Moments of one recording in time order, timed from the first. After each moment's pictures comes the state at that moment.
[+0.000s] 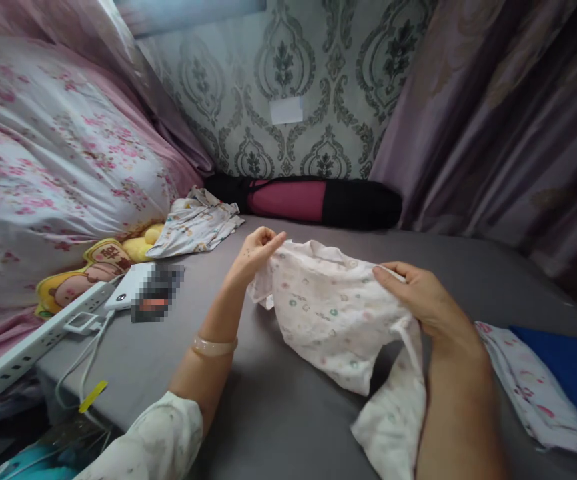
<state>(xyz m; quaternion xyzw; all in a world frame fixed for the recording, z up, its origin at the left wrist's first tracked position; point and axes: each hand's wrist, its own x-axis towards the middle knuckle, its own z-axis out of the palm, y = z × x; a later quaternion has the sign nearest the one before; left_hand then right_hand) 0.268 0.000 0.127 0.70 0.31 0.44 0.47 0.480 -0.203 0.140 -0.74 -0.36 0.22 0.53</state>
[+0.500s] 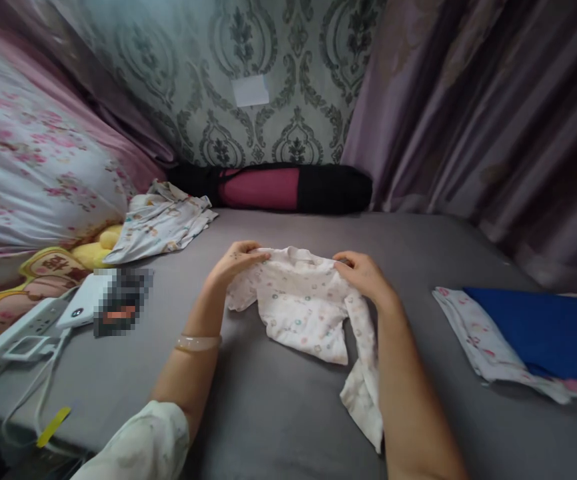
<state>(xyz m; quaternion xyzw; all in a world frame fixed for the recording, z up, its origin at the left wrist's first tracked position) 0.264 0.017 0.079 0.74 0.32 0.23 0.55 0.511 -0.170 0.061 -0.75 -0.48 0.17 0.42</state>
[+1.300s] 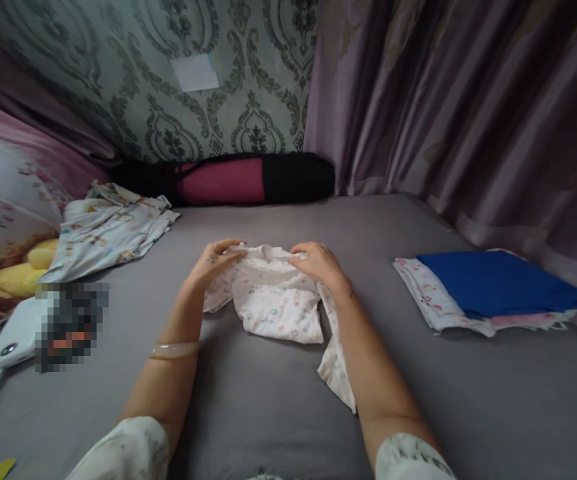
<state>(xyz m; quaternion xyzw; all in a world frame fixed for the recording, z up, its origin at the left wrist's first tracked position) 0.278 0.018 0.053 0.74 0.30 0.25 0.54 0.482 -0.162 0.064 -0.79 -0.50 0.10 0.32</state>
